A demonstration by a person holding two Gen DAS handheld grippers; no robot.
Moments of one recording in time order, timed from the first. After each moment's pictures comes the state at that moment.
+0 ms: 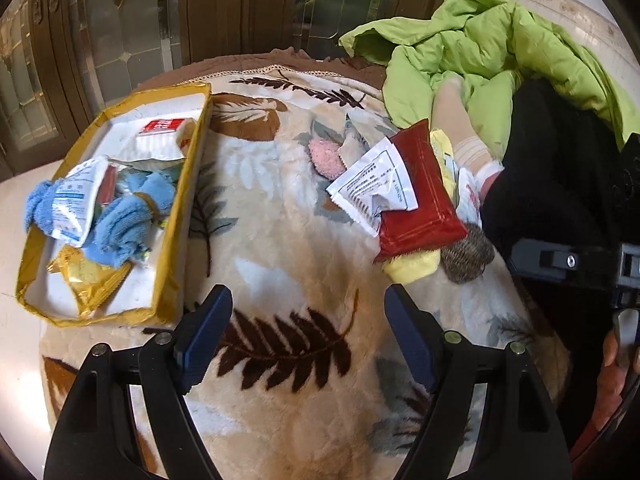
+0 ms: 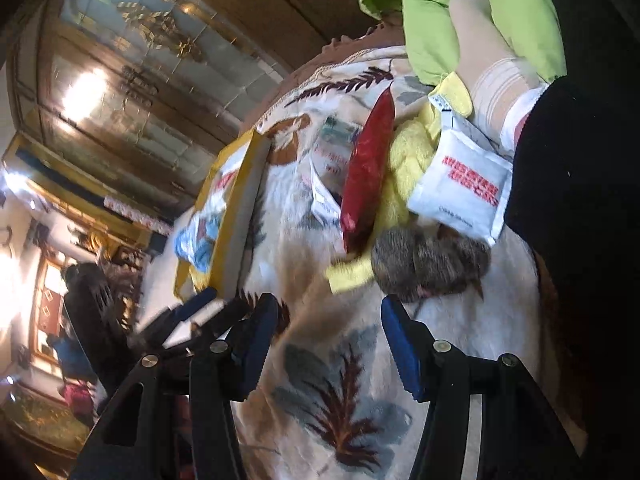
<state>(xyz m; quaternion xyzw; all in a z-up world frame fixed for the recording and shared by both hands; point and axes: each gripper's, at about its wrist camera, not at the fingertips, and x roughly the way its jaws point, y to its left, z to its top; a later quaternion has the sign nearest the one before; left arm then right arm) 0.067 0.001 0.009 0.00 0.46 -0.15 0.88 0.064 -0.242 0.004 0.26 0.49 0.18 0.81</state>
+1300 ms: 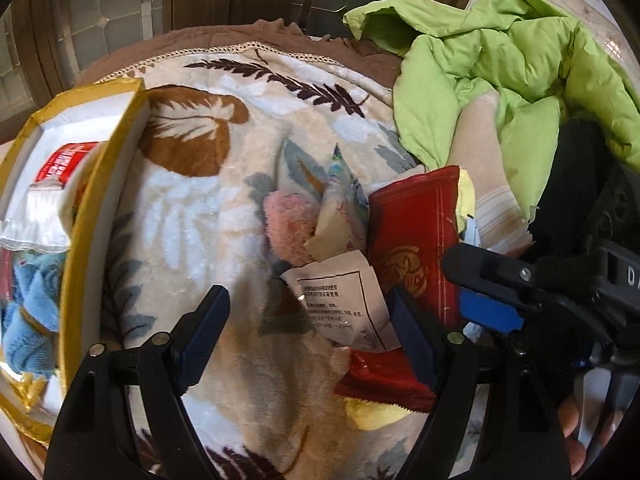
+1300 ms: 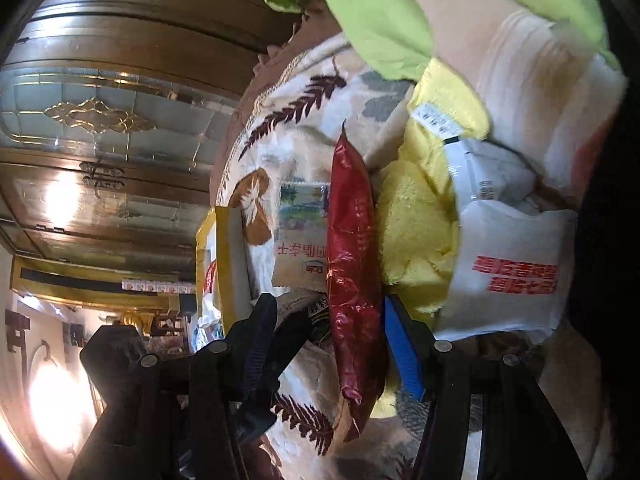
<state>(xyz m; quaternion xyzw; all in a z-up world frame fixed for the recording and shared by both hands) 0.175 -0.052 -0.010 -0.04 0.52 -0.15 0.84 0.171 -0.254 -0.037 0.41 0.52 0.13 0.74</state>
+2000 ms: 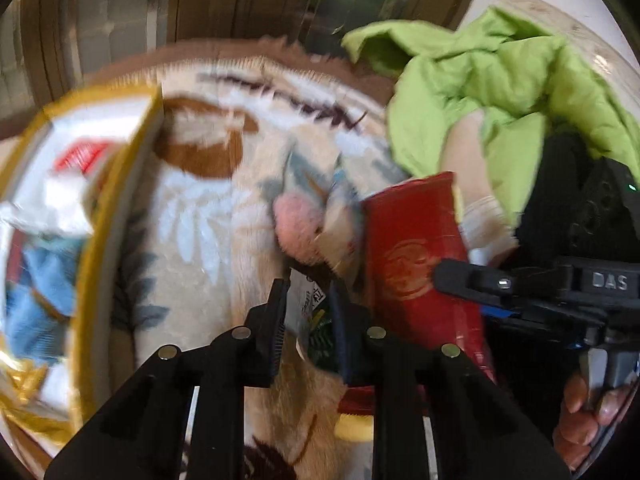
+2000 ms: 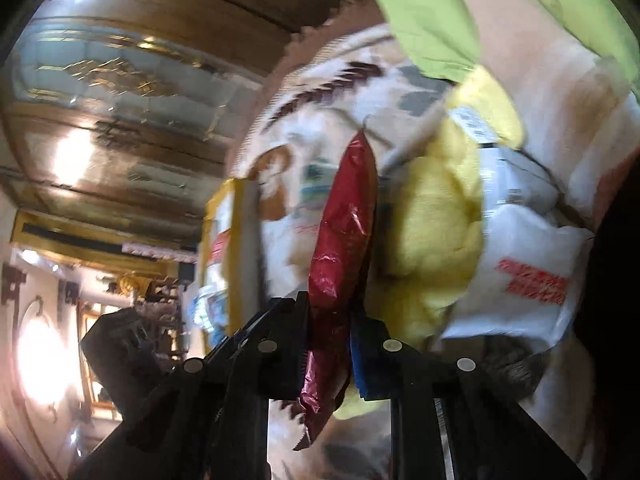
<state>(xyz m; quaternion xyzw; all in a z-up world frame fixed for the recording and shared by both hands) 0.152 -0.033 0.002 -0.06 0.47 -0.17 0.86 0.165 -0.243 -0.022 0.37 0.52 0.18 0.75</state>
